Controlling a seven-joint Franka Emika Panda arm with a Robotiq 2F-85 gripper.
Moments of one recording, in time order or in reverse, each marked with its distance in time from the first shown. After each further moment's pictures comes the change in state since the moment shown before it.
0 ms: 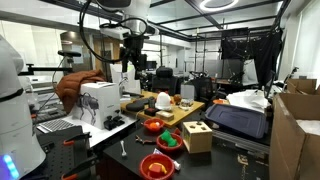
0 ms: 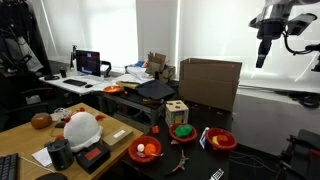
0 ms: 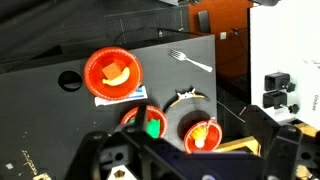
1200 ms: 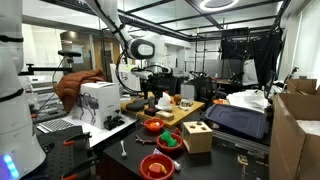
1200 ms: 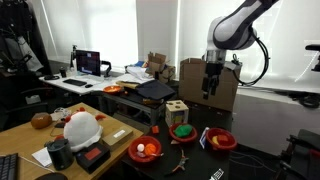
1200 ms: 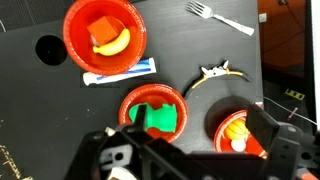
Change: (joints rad) arm 0.003 0.655 0.279 0.261 0.018 0.403 0.269
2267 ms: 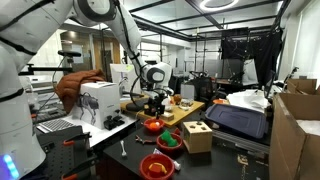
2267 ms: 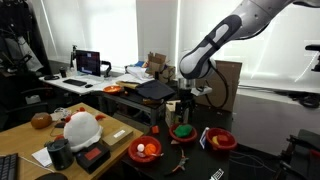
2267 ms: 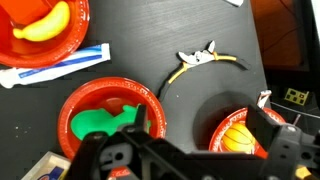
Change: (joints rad) arm 0.011 0.502 0.106 0.439 0.001 -0.058 0.164
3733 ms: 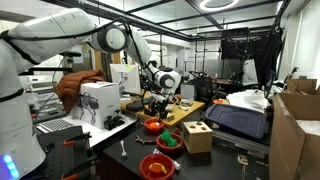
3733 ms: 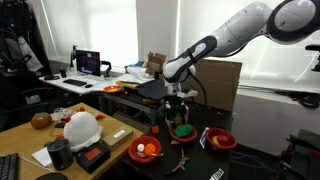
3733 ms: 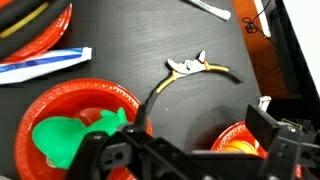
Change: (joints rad) arm 0.000 0.336 0.026 0.520 -0.024 -0.415 0.008
